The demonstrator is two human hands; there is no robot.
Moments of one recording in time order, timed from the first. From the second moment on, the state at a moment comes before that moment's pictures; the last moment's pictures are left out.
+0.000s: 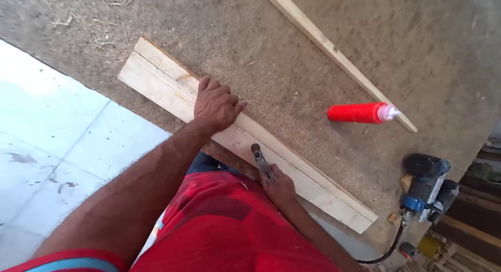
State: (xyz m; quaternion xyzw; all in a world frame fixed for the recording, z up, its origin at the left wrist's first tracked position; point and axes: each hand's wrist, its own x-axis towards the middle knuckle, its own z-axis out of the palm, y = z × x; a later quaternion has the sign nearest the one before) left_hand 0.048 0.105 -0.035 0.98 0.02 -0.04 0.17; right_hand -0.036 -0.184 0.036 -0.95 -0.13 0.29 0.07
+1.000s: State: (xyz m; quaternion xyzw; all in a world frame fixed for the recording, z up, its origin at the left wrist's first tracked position) left_hand 0.049 0.230 -0.043 0.98 -0.03 0.06 0.21; right_hand 0.050 0.002 0.182 -0.93 -0.06 0.28 0.24
